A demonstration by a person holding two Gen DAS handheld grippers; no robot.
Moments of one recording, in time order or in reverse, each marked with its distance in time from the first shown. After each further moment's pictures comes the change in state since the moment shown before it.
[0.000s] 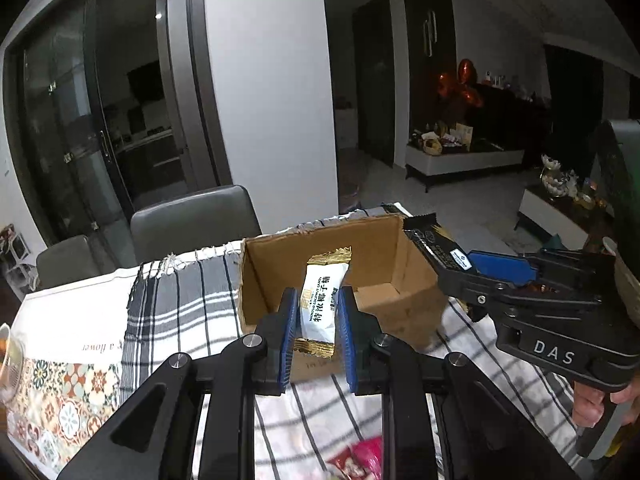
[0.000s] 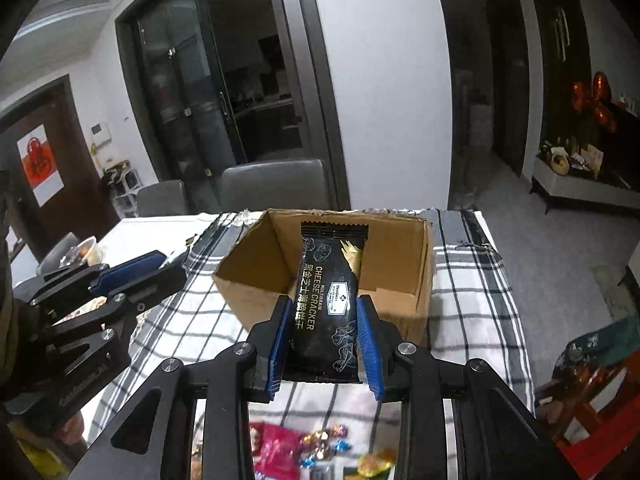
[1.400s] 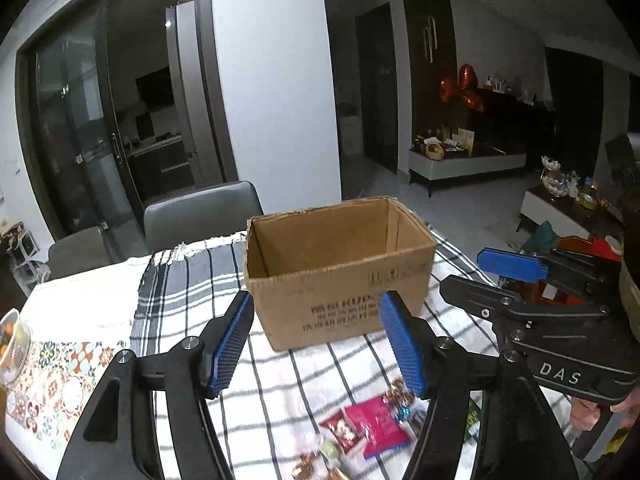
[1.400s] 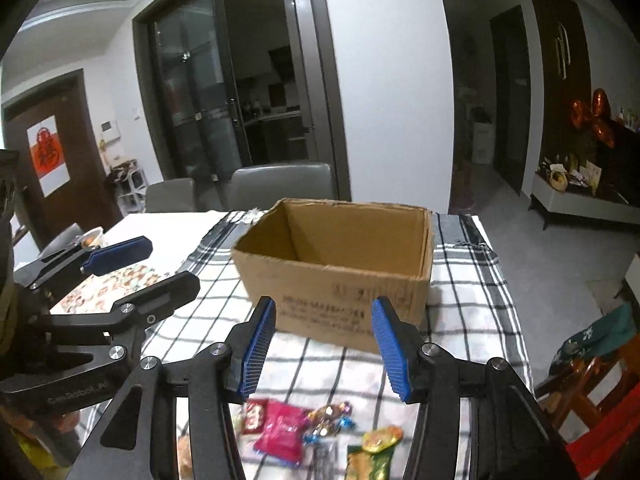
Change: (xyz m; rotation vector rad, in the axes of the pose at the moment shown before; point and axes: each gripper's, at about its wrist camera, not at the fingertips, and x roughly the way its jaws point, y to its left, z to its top) left arm -0.059 -0.020 -0.054 -0.003 -0.042 0.023; right arm -0.051 0.023 -0.058 -0.046 -0.079 0.002
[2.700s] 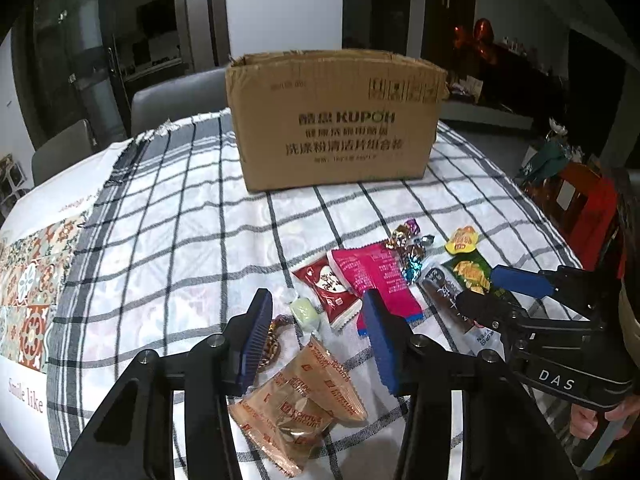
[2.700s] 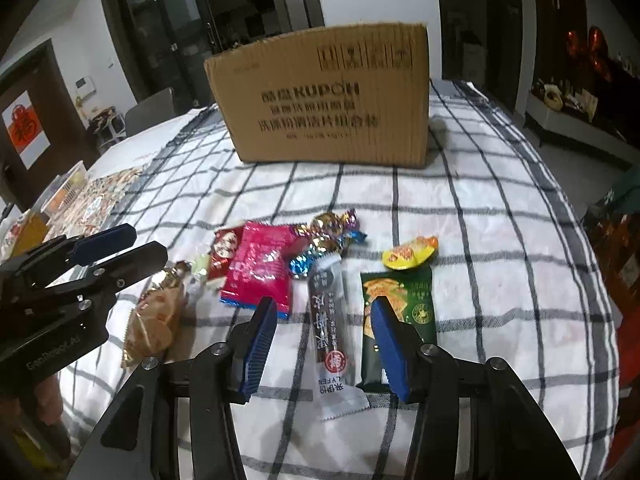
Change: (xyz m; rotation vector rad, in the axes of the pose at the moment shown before) left arm 0.050 -0.005 -0.144 -0.079 0.265 -0.041; right arm 0.045 -0.006 -0.155 0.077 0.296 -0.031
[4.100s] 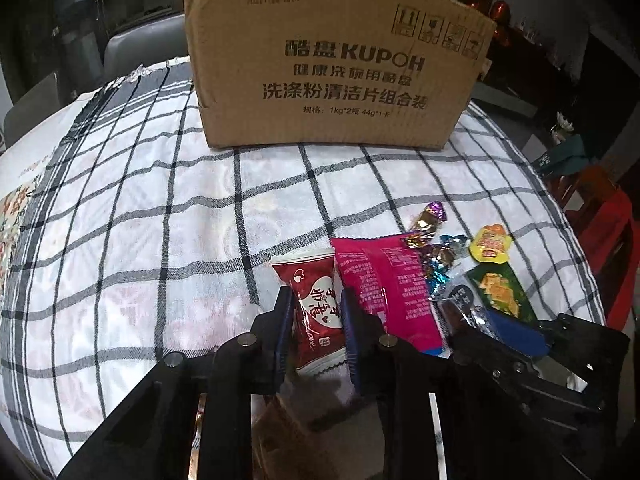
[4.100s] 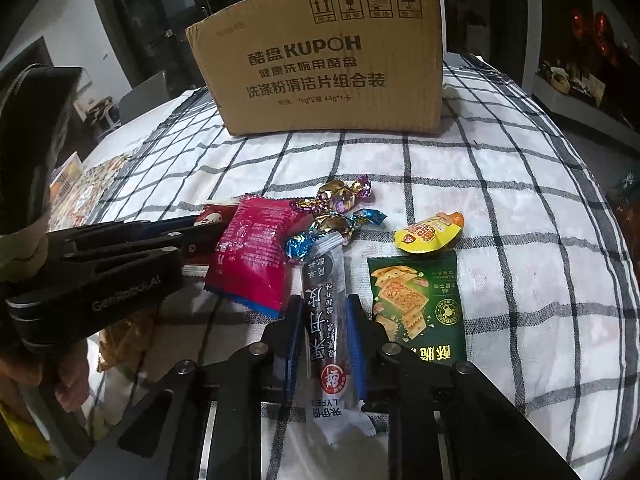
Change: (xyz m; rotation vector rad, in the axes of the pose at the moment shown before) left arm 0.072 -0.001 0.017 -0.076 0.157 -0.062; right arm 0.034 -0.003 -0.001 0.018 0.059 0.025
